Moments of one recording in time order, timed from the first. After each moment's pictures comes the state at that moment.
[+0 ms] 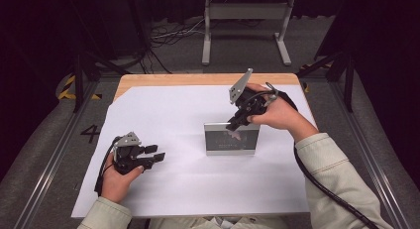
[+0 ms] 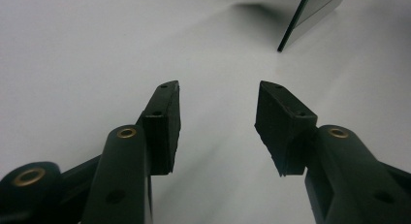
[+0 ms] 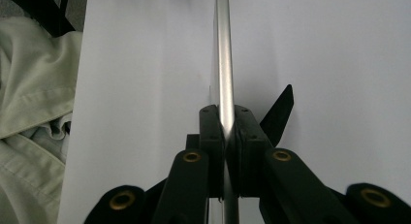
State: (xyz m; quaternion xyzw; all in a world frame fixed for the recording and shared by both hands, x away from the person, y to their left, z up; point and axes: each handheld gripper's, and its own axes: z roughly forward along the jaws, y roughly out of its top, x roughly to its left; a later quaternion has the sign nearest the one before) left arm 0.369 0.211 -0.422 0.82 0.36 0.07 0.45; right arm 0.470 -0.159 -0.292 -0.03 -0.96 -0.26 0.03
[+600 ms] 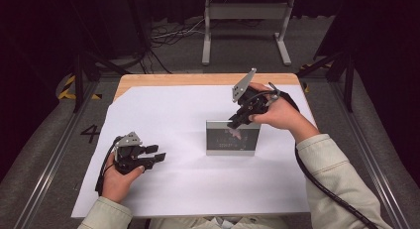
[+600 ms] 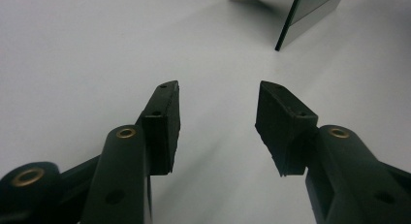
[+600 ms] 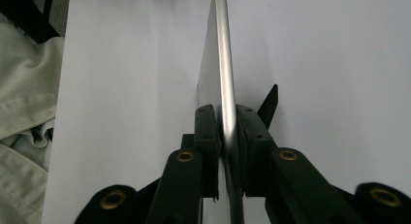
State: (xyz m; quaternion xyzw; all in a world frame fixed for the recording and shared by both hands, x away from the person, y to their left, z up) left arm 0.370 0.210 -0.423 0.82 0.36 0.07 0.45; right arm 0.475 -0.166 -0.296 -0.05 -0.96 -0.28 0.01
